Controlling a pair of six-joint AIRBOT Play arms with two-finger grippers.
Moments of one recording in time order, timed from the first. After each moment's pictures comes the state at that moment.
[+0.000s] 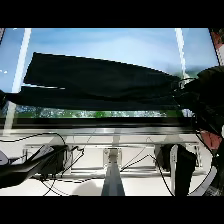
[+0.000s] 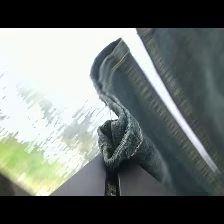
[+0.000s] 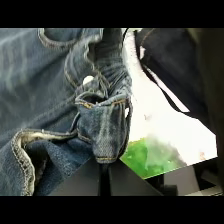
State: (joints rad) left arm 0.92 -1.12 0.88 0.97 -0.93 -1.16; right arm -0.57 -0.31 0.51 -1.24 1.04 1.35
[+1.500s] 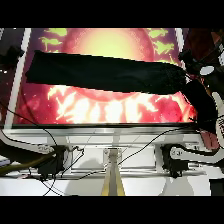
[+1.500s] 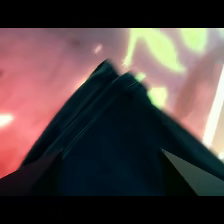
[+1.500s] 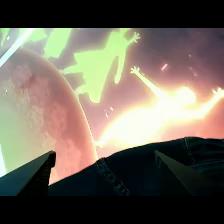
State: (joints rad) left arm 0.56 -1.71 1.51 0.93 -0.79 -1.31; right arm -0.24 -1.40 0.99 -0.85 0.24 1.44
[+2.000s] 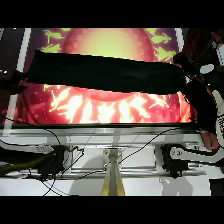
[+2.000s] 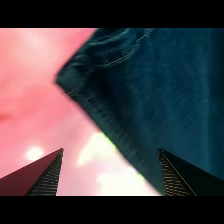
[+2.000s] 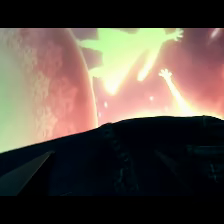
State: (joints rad) left arm 0.66 -1.65 1.21 0.84 -0.90 -1.33; right arm -0.23 -1.40 1.04 -0.90 0.43 1.31
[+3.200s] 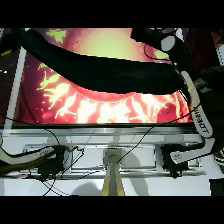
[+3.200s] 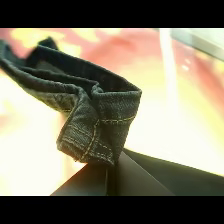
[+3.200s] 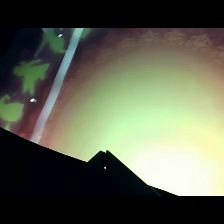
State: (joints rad) left arm 0.44 -1.33 1.38 0.60 -0.87 -0.90; right arm 0.32 -1.66 1.61 -1.02 0.45 1.42
